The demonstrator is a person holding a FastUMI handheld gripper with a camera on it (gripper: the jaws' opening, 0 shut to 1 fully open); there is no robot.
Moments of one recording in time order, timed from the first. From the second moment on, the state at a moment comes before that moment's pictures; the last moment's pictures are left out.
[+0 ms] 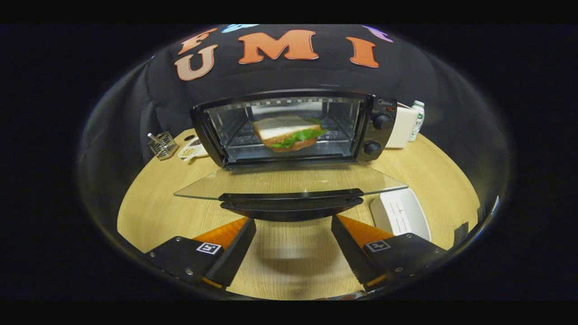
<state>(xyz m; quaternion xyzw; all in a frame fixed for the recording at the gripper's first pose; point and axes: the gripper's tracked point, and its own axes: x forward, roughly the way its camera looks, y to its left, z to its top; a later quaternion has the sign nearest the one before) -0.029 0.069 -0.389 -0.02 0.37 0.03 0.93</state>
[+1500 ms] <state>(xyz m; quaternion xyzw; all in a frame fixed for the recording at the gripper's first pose) 0.050 0.028 -0.169 -0.01 0.19 0.03 0.98</state>
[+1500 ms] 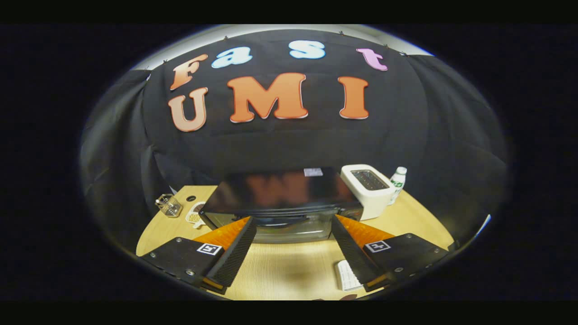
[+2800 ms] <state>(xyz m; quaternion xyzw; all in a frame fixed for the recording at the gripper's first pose) -0.037 -0.067 0.038 -0.01 -0.02 -0.03 1.00</state>
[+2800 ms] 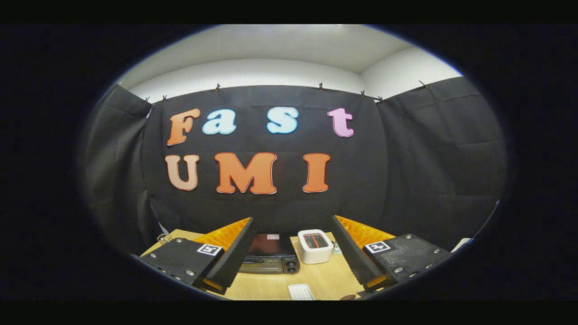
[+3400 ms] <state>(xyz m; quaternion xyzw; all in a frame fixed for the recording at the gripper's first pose) -0.033 -0.072 0.036 -0.01 -0.02 -0.03 1.00</state>
